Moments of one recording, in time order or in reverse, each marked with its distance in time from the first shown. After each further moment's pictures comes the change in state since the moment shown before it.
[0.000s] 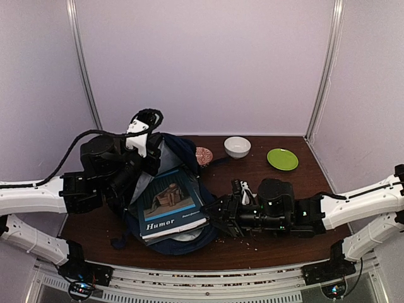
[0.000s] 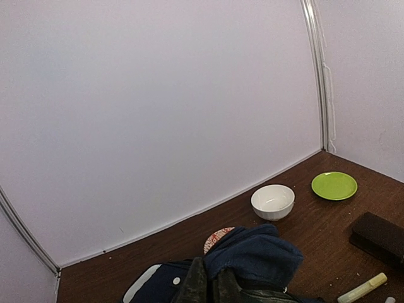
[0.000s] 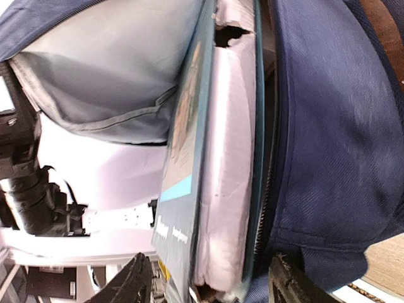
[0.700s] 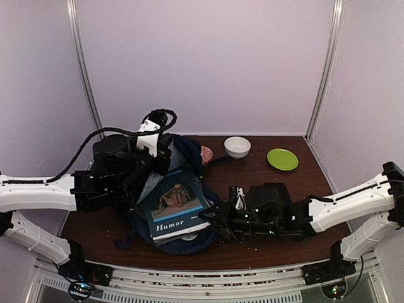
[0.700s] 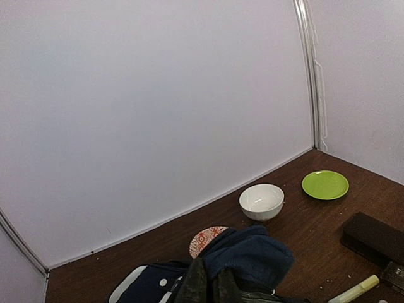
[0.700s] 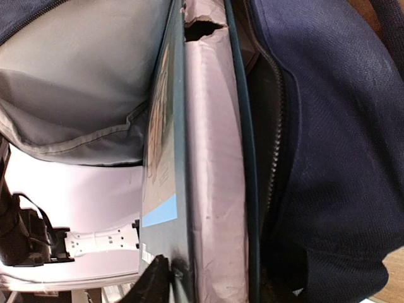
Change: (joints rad) left arm -0.002 0.094 0.036 0.042 0.019 -0.021; right arm 0.012 0.102 0.013 0.018 0.085 0.080
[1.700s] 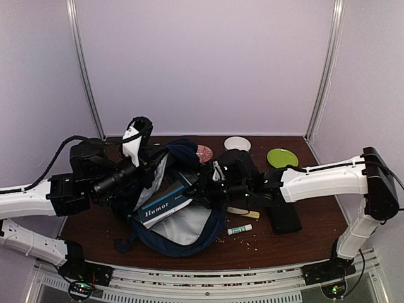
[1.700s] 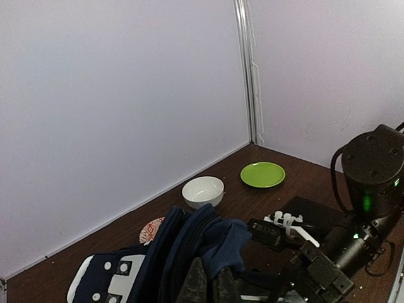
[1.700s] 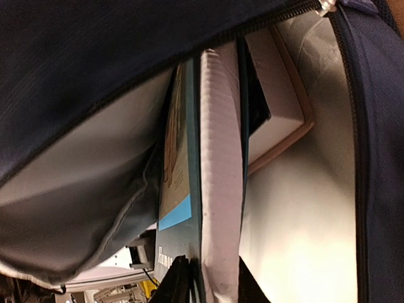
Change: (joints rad) left arm 0.000 -0.208 -0.074 -0.186 0.290 -0.100; right arm -0.192 0.254 0.404 -0.232 -0.242 -0.216
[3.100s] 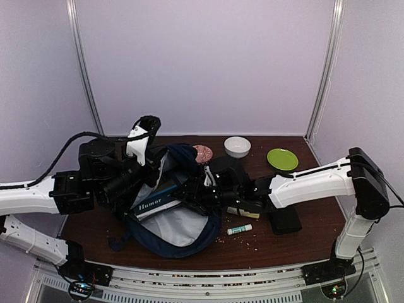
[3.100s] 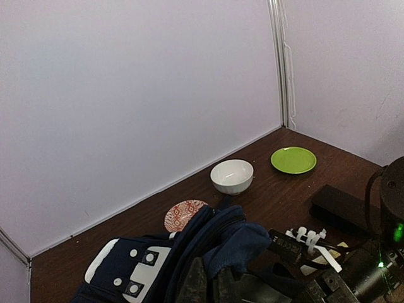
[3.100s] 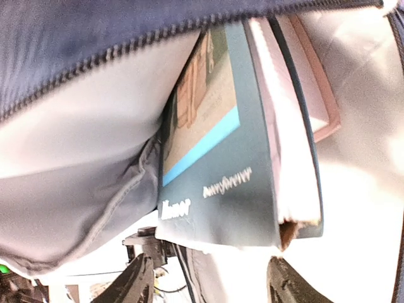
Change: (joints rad) left arm -0.050 0.059 0.064 -0.082 -0.221 -0.016; right arm 0.032 0.094 0.009 0.130 -0.011 -0.013
